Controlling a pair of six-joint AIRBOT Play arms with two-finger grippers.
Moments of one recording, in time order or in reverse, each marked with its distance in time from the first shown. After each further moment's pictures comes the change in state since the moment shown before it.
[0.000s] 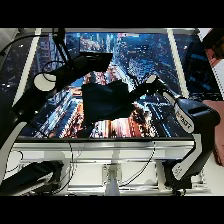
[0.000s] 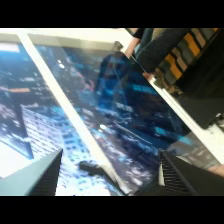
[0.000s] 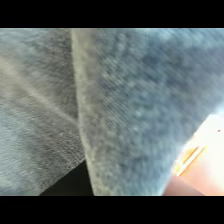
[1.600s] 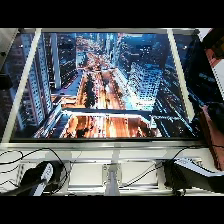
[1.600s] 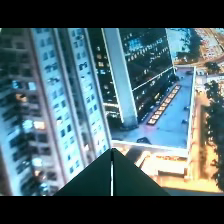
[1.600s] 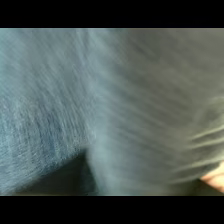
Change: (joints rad) left arm 0.766 0.403 -0.002 0.856 -0.682 -0.318; right arm -1.434 0.628 -0.115 -0.675 0.264 0.481
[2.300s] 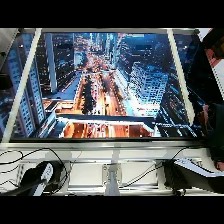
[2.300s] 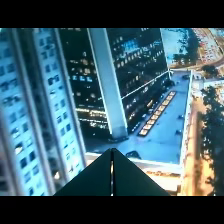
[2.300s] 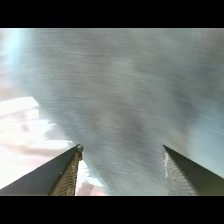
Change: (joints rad) left arm 0.000 0.000 0.000 0.000 -0.001 -0.001; right arm 0.066 -0.001 -0.018 0.140 -0.042 -0.045
